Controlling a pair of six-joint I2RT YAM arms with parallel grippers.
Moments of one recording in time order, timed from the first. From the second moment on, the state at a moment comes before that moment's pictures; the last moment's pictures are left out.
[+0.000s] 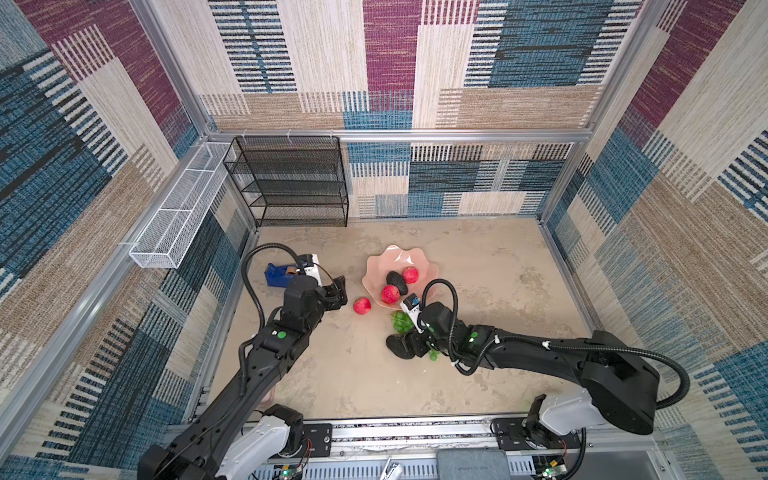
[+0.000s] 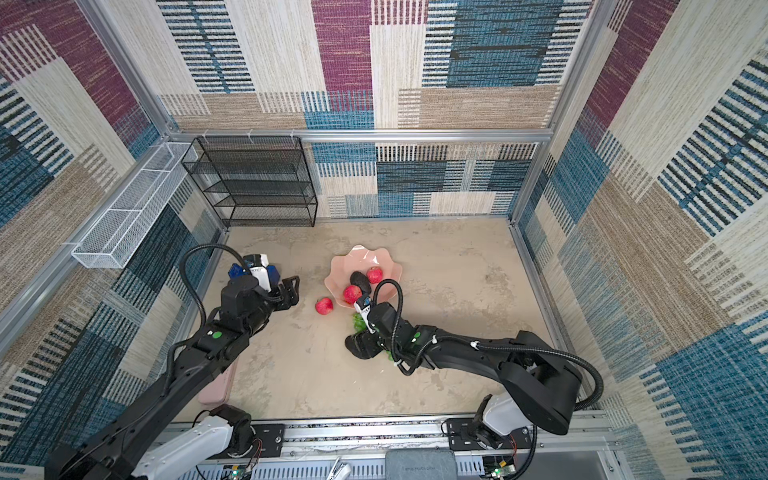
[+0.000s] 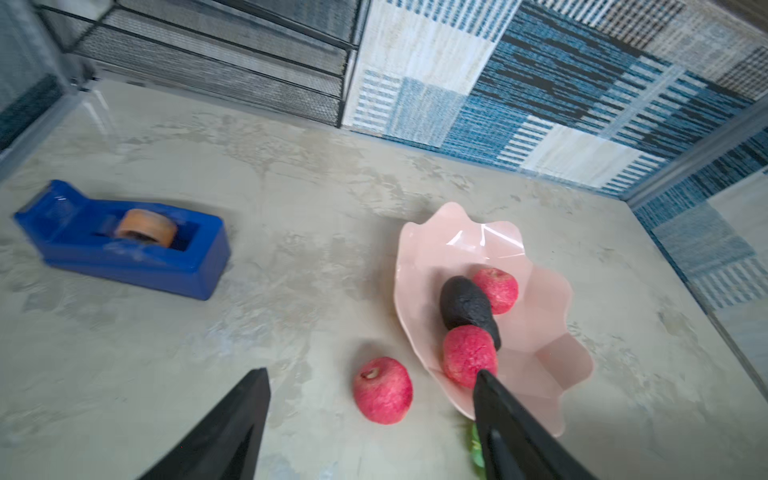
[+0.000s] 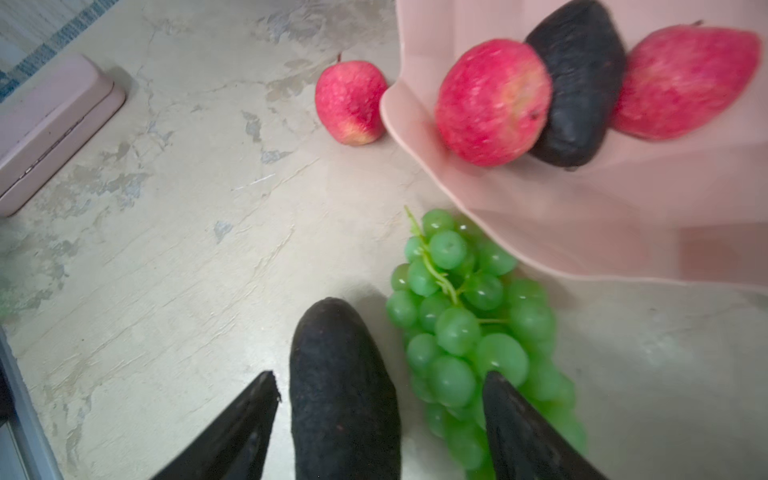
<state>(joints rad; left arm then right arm) -0.36 0.90 0.66 -0.18 -0.20 -0.41 0.96 1.48 0.74 -0.02 0.06 0.27</state>
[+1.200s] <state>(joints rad) -0.31 0.73 0.55 -0.26 -0.25 -0.45 1.05 1.67 0.82 -0.06 0.13 0.36</state>
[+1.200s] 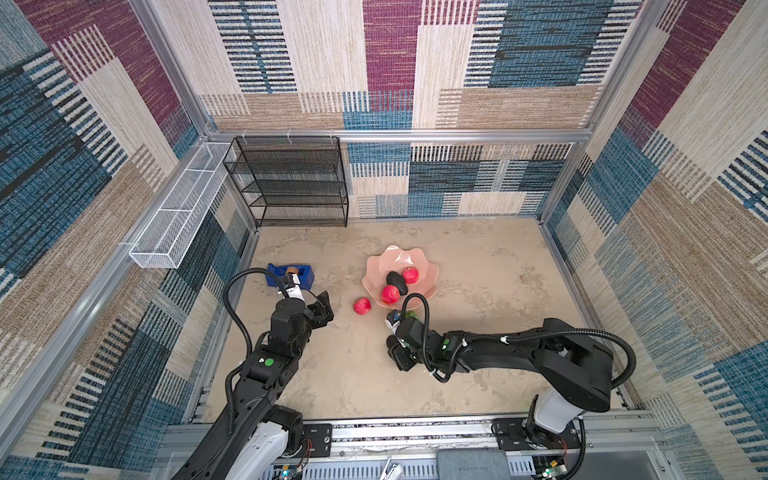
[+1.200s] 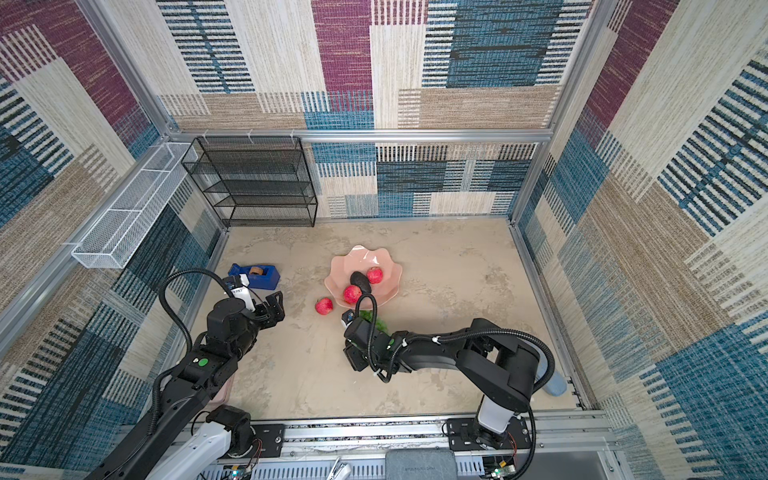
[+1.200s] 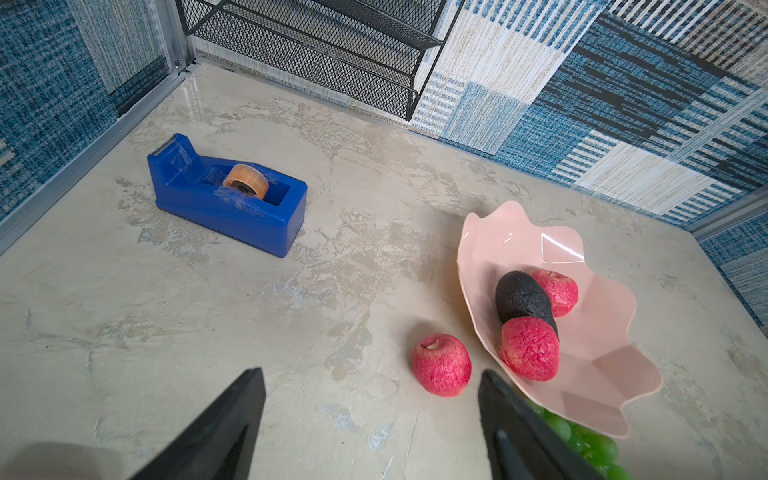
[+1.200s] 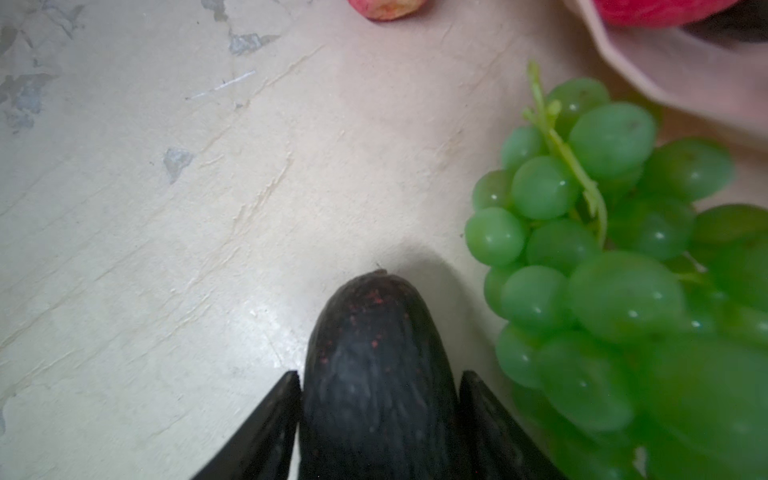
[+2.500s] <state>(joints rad) -0.30 0.97 0.57 -0.24 -0.02 -0.49 0.65 1.77 1.03 0.04 0.16 0.29</state>
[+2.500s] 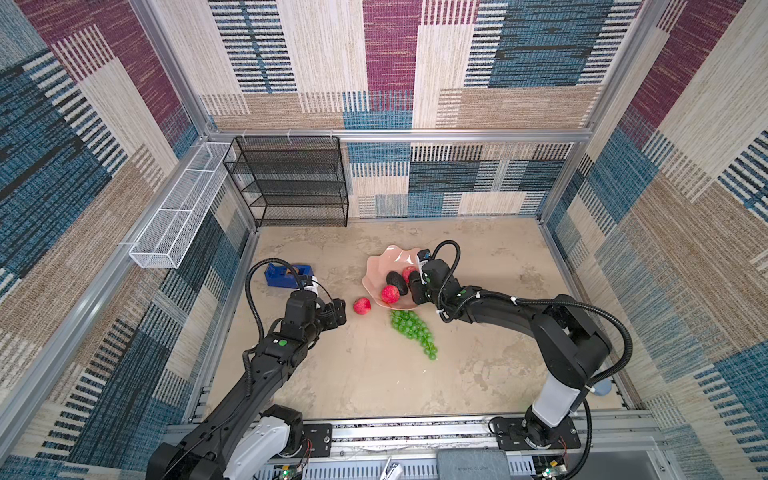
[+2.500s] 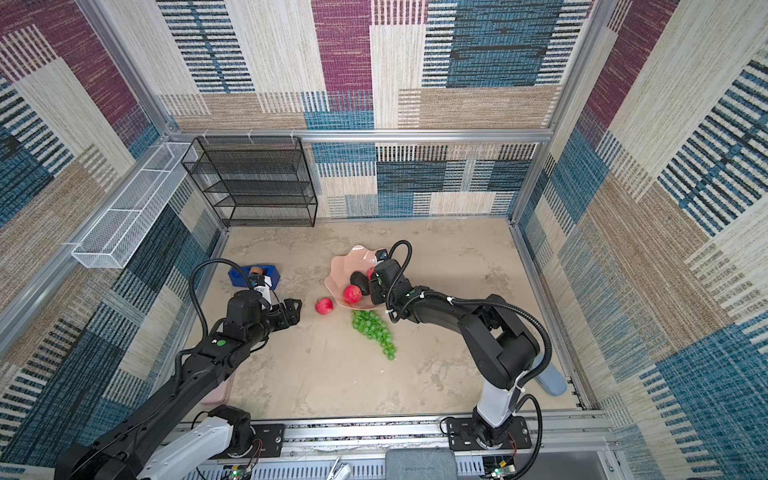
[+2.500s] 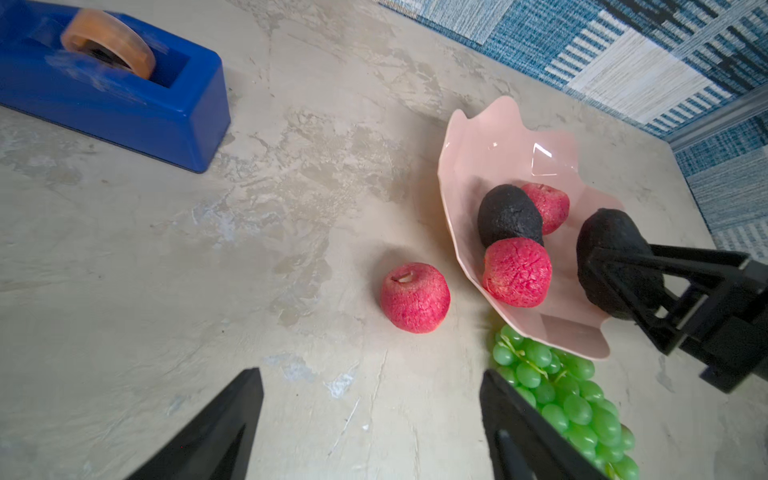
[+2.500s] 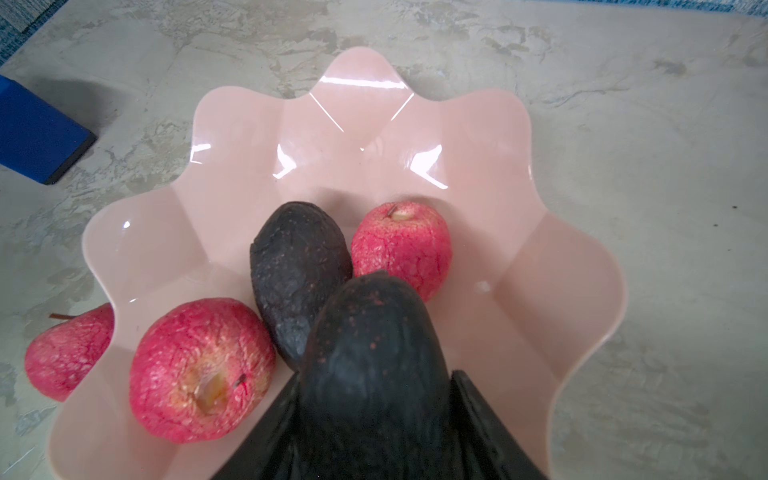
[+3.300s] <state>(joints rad) -0.30 1.37 0.68 -0.13 0.23 -0.50 0.65 1.34 0.80 0.18 0.15 0.30</state>
